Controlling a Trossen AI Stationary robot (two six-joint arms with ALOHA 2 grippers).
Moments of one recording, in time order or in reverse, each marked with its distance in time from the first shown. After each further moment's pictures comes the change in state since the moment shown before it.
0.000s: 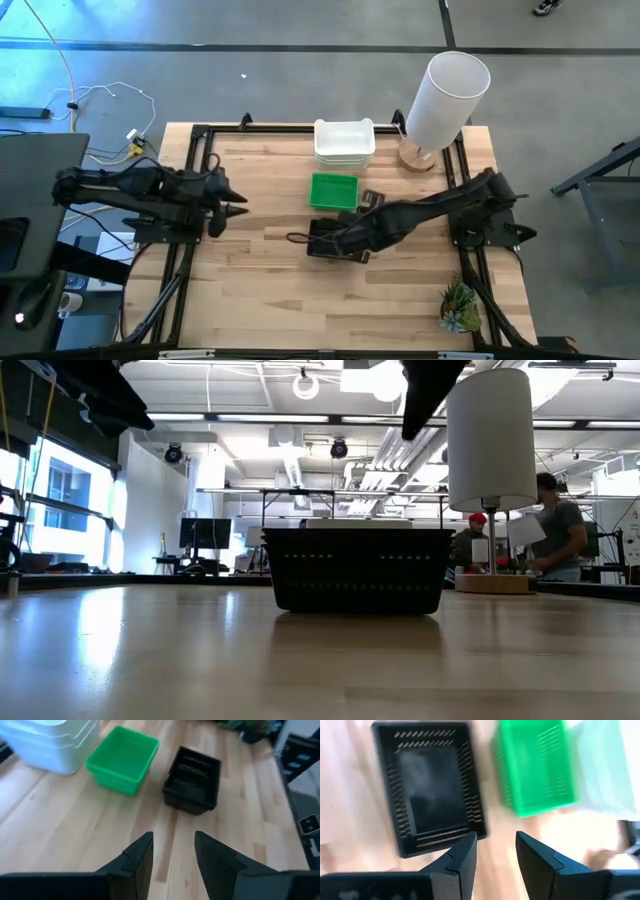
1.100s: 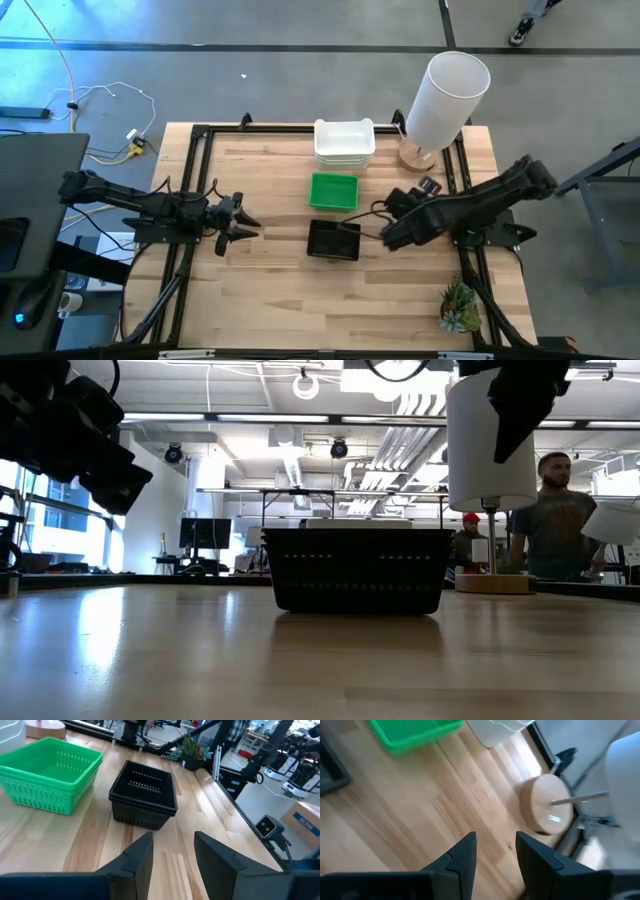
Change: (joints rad) left arm -0.081 -0.192 -0.660 0.858 0.136 0.015; right arm 0.039 -0.340 -0.447 -0.198 0.225 0.472
